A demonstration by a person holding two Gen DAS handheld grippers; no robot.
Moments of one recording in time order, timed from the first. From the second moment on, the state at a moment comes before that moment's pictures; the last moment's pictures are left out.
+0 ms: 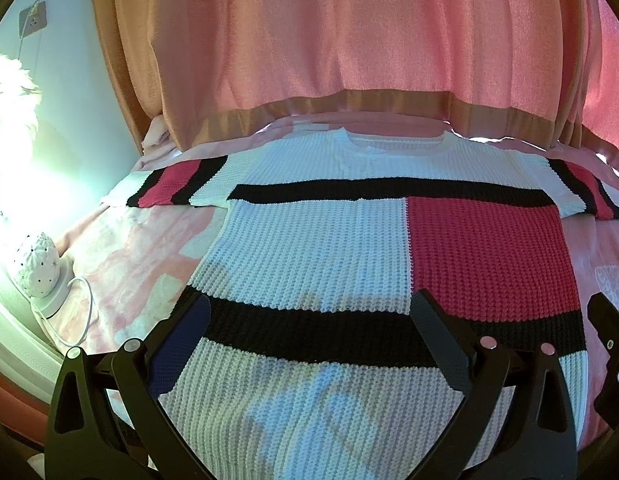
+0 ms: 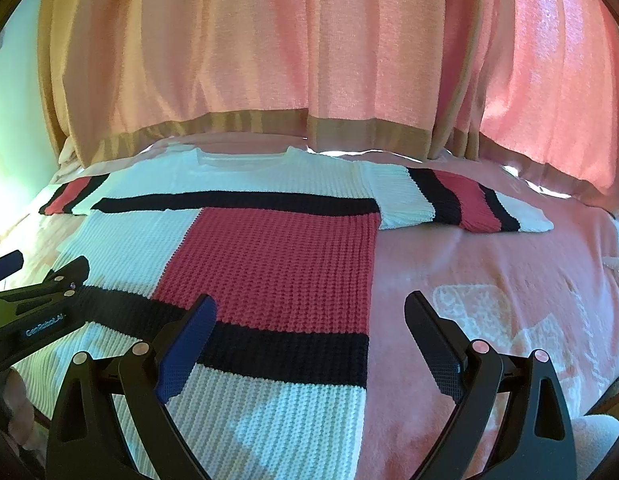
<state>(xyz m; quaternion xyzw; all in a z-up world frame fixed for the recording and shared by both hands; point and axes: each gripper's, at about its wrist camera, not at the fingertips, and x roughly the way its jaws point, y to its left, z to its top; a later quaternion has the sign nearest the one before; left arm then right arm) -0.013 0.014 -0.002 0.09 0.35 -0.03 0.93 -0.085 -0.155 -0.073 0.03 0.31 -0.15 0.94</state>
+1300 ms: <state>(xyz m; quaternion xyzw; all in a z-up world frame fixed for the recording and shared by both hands) -0.001 -0.023 -0.006 0.10 0.36 -0.04 0.93 -0.082 -0.175 -0.072 0.05 0.31 -0.14 0.94</state>
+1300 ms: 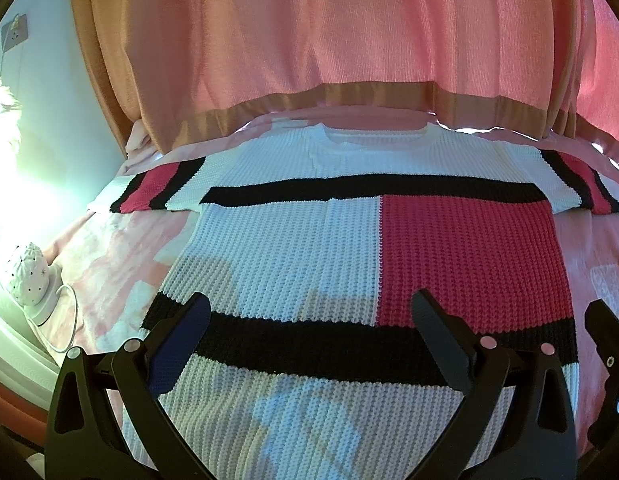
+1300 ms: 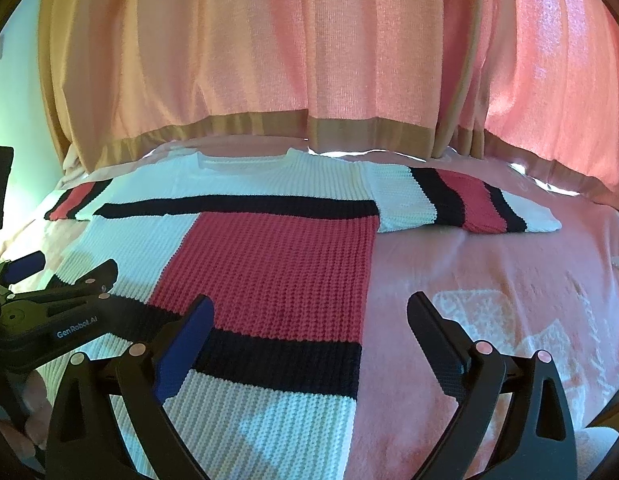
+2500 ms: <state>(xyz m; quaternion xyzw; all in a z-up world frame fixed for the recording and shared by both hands) 0.095 -0.034 0.034 -0.02 0.34 -0.05 0.94 -0.022 -0.629 -0.163 0.49 0.19 -0.11 0.84</state>
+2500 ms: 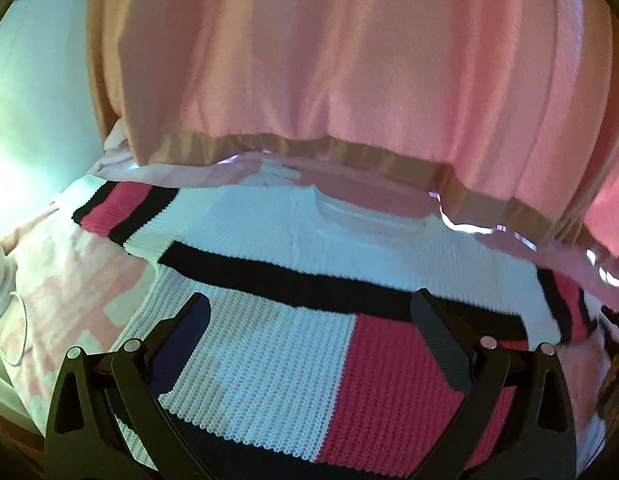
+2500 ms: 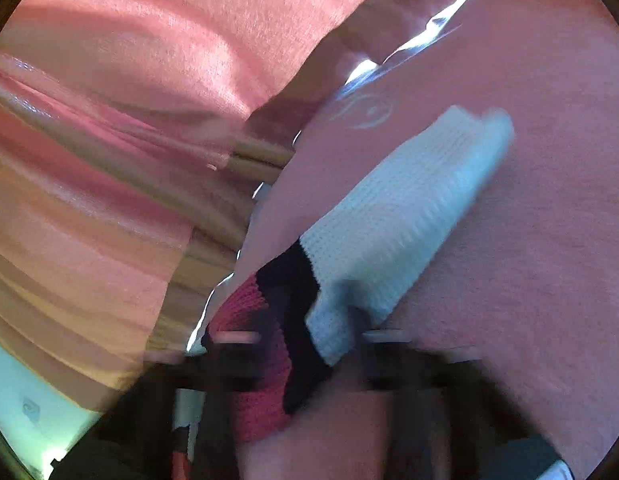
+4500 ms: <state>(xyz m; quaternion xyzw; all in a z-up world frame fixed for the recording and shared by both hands) 0.127 0.067 0.037 -0.12 0.38 -0.03 0.91 0.115 -0.168 0.031 0.10 0.29 0.19 0.93</state>
